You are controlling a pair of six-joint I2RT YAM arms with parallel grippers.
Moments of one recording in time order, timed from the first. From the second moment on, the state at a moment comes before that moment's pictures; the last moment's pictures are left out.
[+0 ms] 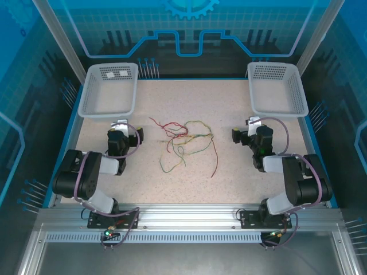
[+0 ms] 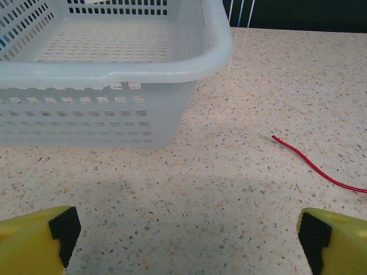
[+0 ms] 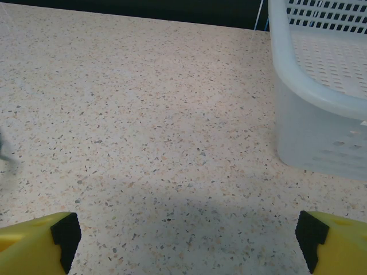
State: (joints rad) left arm -0.04 1.57 0.35 0.85 -0.13 -0.09; right arm 0.07 1.50 0.41 0.67 -0.01 -0.07
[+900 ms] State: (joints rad) left arm -0.16 1.07 0.43 0.48 -0.17 -0.18; right arm 0.06 1.10 0.61 0.19 -0.01 0.18
